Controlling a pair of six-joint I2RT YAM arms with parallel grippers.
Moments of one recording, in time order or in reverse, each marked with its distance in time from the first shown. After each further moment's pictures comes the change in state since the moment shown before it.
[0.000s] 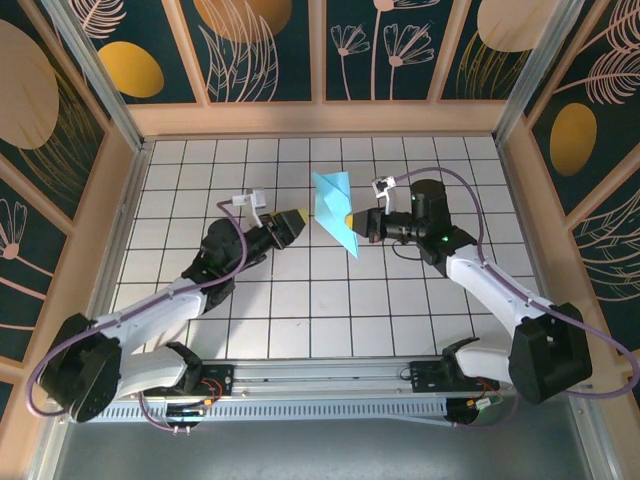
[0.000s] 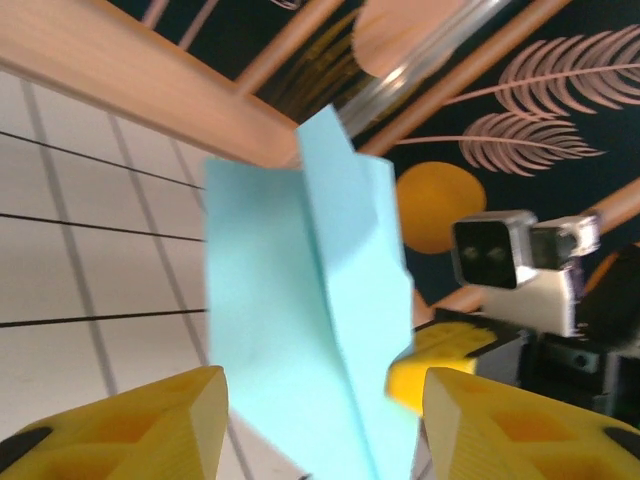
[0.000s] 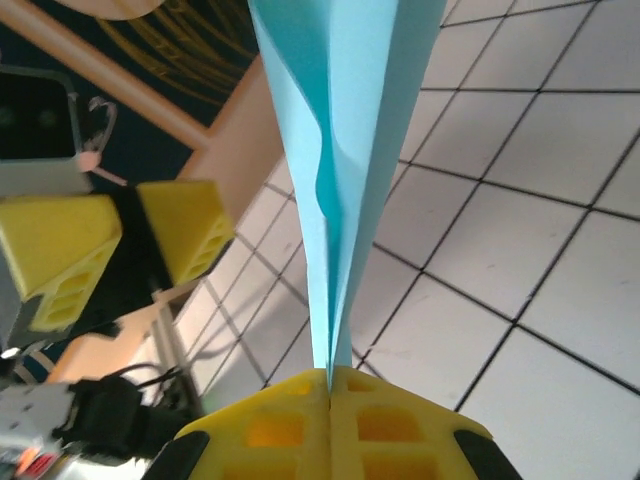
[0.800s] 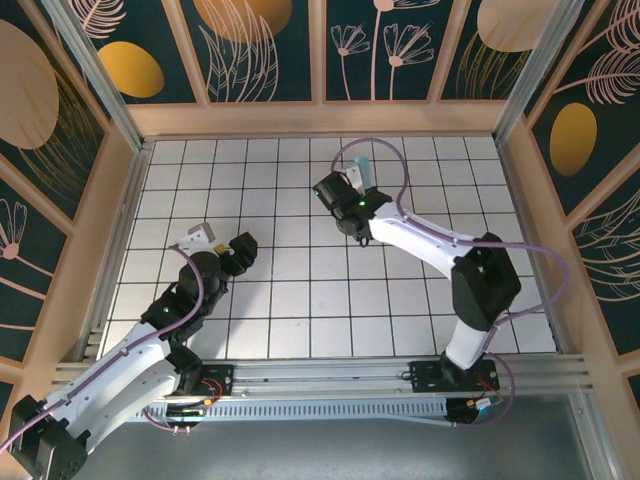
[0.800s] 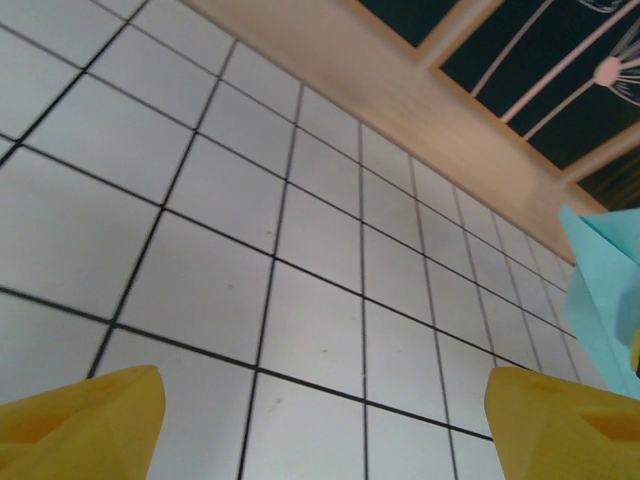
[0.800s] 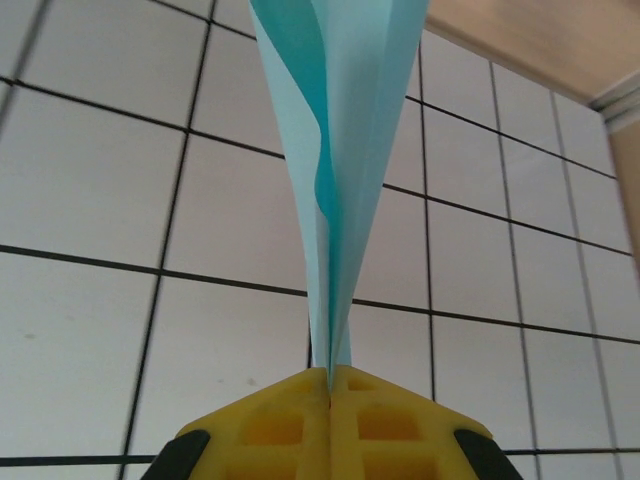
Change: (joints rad) left arm 0.000 -0.462 -0.146 -0.642 -0.570 -0.008; right arm 0.358 0.532 0.572 -0.658 1.474 -0.172
